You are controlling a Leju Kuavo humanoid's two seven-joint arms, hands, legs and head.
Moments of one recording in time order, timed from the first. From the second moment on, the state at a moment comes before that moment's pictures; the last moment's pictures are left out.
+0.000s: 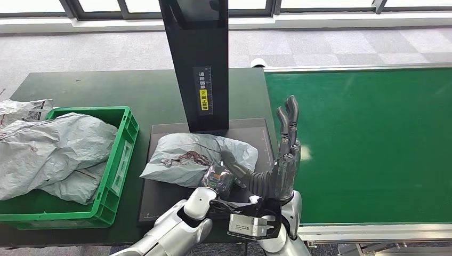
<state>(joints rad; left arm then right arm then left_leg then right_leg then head) -0.54 -0.38 -0.64 -0.42 -1.40 0.35 0.12 -0.12 0.28 0.34 -1.55 0.66 -0.70 -0.70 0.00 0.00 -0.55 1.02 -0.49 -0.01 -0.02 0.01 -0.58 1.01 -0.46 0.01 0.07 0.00</state>
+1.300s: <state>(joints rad) -0.38 -0.26 0.21 -1.26 -0.79 0.70 -0.67 -0.08 0.28 0.34 -1.62 0.64 -0.70 -0.70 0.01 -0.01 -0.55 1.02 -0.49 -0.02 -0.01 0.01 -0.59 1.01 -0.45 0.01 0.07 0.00</state>
